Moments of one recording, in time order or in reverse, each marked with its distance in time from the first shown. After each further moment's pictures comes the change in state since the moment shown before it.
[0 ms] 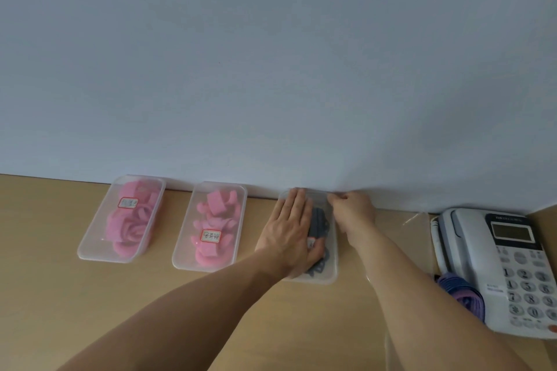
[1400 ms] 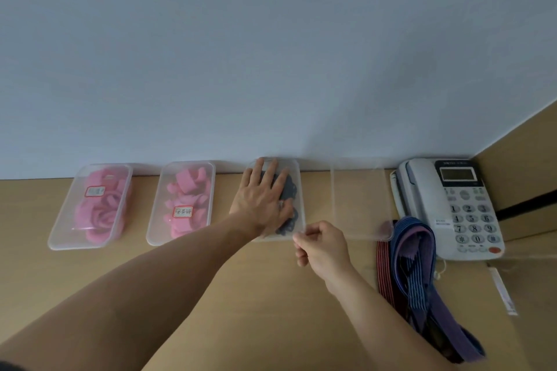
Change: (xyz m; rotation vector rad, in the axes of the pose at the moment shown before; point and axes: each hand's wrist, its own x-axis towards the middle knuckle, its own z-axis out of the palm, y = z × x) left_hand 0.004 0.006 -0.009 0.115 -0.094 0.007; right_hand -0.128 0.076 -0.007 0.480 -0.199 0.163
